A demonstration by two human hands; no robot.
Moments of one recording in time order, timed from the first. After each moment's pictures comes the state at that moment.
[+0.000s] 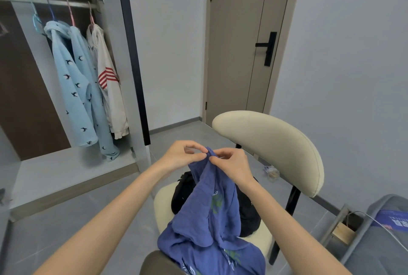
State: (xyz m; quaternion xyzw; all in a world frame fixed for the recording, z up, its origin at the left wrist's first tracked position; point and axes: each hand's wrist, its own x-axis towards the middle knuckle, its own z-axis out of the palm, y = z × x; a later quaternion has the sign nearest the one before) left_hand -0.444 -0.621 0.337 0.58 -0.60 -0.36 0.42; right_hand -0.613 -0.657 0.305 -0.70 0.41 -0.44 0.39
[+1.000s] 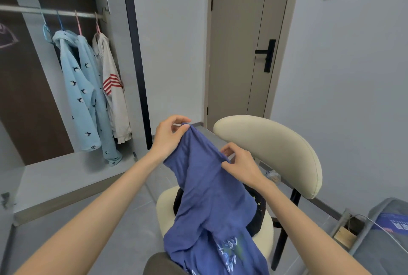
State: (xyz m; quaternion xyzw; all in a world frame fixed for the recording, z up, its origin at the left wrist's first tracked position) left_hand -0.422 -0.625 0.372 0.56 -0.59 -0.16 0.57; right_hand -0.639 -0.665 0.313 -0.80 0.44 -0.32 0.26
